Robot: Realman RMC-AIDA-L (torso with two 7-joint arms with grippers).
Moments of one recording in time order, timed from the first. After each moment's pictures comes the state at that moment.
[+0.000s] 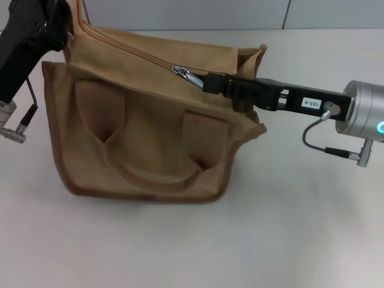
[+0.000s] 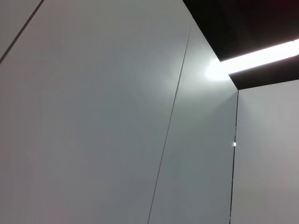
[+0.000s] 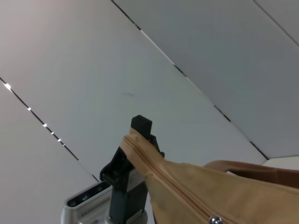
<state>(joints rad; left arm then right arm) -0.57 -2.08 0.38 0.17 1.41 1.84 -0.93 0.62 2.08 -0.98 -0.45 -1.49 -1.60 1.74</state>
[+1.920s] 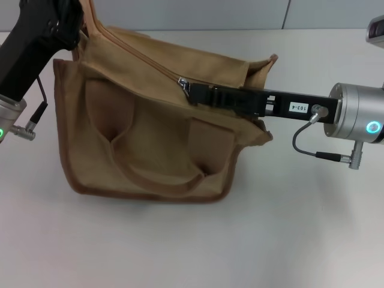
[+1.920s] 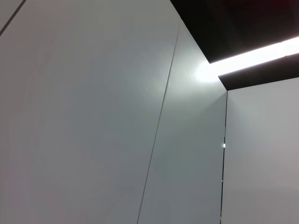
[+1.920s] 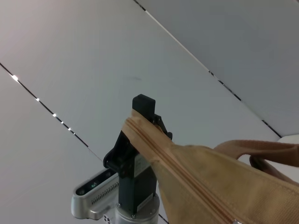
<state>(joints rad) -0.59 -2.08 0.39 0.14 1.41 1.85 -0.89 0.66 2.08 -1.00 -0.41 -1.51 -1.61 1.78</state>
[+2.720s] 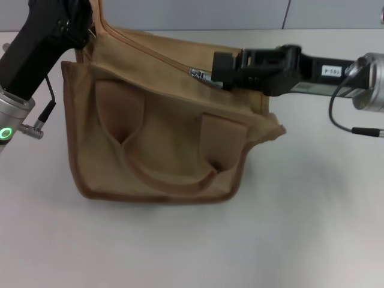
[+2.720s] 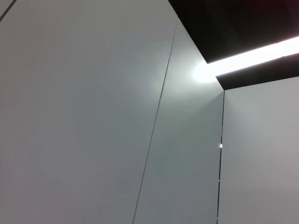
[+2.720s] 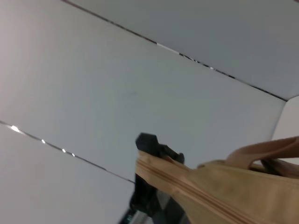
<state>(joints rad) -0.61 -2.08 0.39 0.11 1.41 1.85 -0.87 0.69 2.01 -0.93 -0.45 -1.54 -1.70 2.21</state>
